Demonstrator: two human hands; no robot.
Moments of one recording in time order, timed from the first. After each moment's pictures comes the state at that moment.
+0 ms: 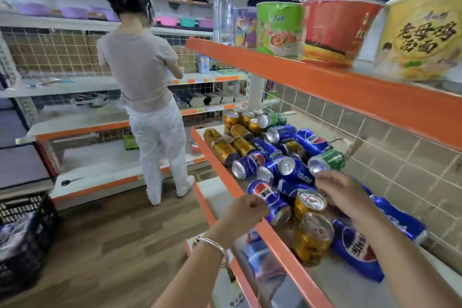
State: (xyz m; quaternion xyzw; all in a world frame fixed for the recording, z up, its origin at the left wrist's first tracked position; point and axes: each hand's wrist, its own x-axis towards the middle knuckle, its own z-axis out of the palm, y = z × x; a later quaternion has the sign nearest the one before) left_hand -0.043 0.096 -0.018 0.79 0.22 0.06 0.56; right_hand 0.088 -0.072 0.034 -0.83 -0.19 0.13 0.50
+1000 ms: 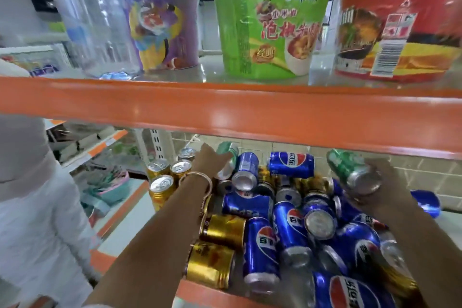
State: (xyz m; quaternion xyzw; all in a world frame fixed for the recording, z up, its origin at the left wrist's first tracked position) left_hand 0.318 0.333 0.040 0.91 0.07 -0.01 0.41; right_hand 0.197 0.033 0.028 -0.48 0.25 -0.05 0.84
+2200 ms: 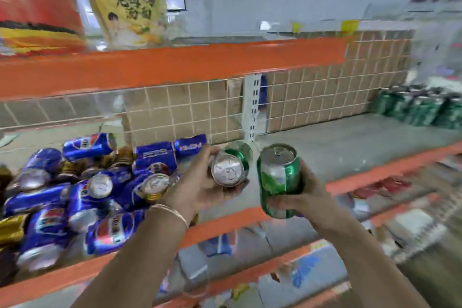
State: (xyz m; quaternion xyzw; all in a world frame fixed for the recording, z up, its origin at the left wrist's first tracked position) left_hand 0.015 0.025 0.050 0.43 -0.05 -0.53 0.73; right_hand -0.138 -0.101 0.031 -0.68 0.14 -0.20 0.70
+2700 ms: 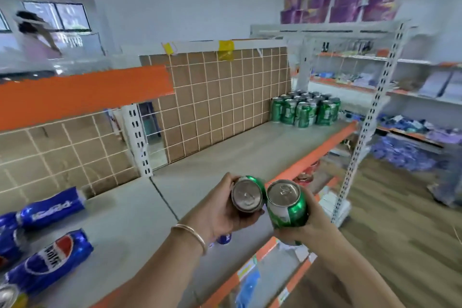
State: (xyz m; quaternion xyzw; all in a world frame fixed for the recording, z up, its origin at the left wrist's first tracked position) left_hand -0.121 -0.208 0.026 0.48 -0.14 -0.69 0.52; right_hand -0.301 -0.260 -0.011 -0.68 0.35 -0.33 0.55
